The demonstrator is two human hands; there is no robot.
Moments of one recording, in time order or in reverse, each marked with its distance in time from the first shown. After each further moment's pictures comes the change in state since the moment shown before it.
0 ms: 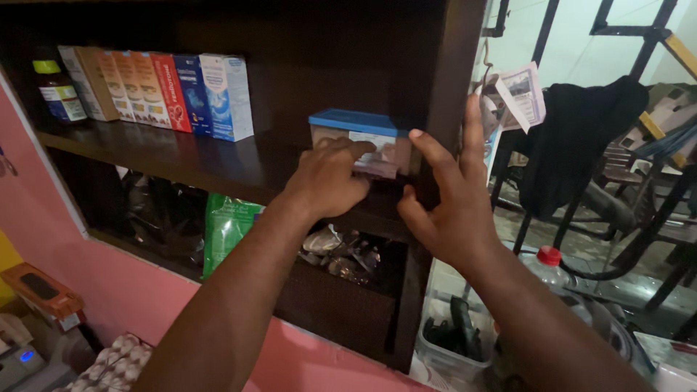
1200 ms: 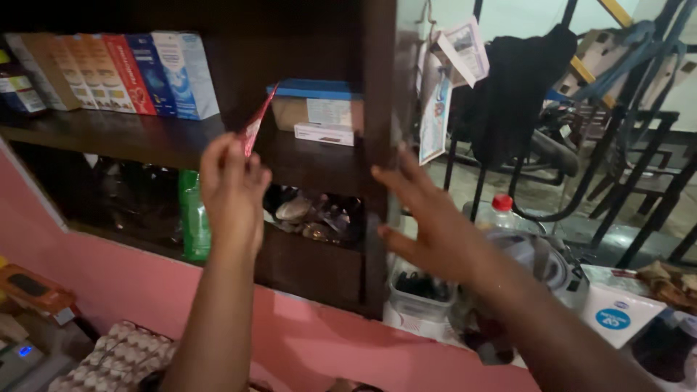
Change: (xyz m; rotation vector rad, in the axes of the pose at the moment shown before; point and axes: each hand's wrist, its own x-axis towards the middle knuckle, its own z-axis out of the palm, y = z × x) left_hand -0.094 -0.013 0.022 -1.394 0.689 -0.390; right_hand -0.058 -0.030 -0.065 0.220 -0.491 0.212
